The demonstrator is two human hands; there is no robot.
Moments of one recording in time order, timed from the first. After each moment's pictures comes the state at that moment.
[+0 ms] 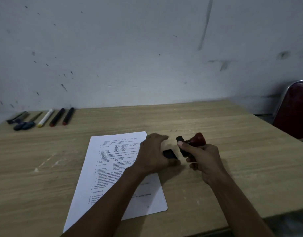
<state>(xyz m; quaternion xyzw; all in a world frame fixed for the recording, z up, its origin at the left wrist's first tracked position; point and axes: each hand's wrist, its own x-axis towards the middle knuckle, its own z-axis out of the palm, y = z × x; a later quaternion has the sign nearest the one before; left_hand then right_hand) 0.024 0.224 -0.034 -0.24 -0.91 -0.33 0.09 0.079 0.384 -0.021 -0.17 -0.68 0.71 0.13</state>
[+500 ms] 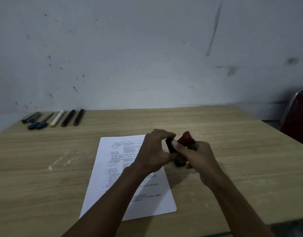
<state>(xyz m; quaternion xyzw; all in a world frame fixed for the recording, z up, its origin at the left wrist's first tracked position) 0.041 0.199 0.000 -0.29 -0.82 -0.44 0.20 0.085 0.347 0.001 -0.06 -0.76 0.64 0.11</state>
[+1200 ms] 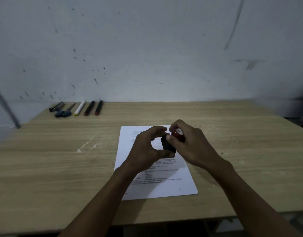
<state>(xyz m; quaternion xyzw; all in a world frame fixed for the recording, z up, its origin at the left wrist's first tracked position) 0.064 0.119 -0.022 -0.22 -0.83 -0.50 0.13 0.088 0.287 0.012 0.15 -0.91 0.36 0.17</state>
